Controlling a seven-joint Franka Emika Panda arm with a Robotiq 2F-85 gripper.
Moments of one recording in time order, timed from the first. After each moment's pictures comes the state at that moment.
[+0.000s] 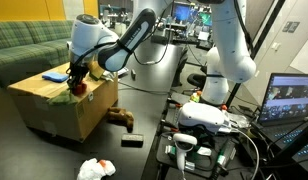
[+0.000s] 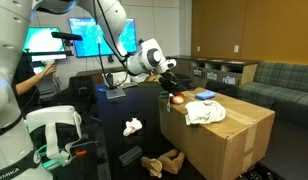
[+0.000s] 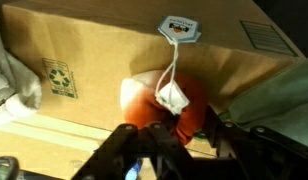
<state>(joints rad) 0.45 0.45 -0.13 -1.99 -0.47 2.77 0.49</state>
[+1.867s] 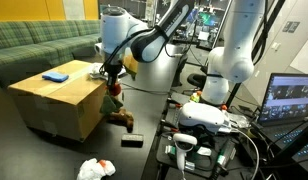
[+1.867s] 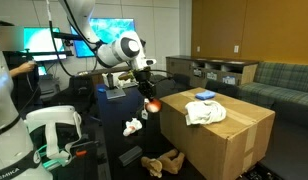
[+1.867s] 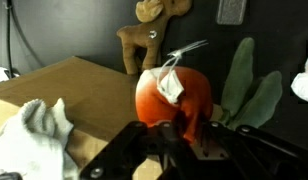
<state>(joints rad) 0.32 0.07 0.07 -2.39 -0.49 2.50 0.42</state>
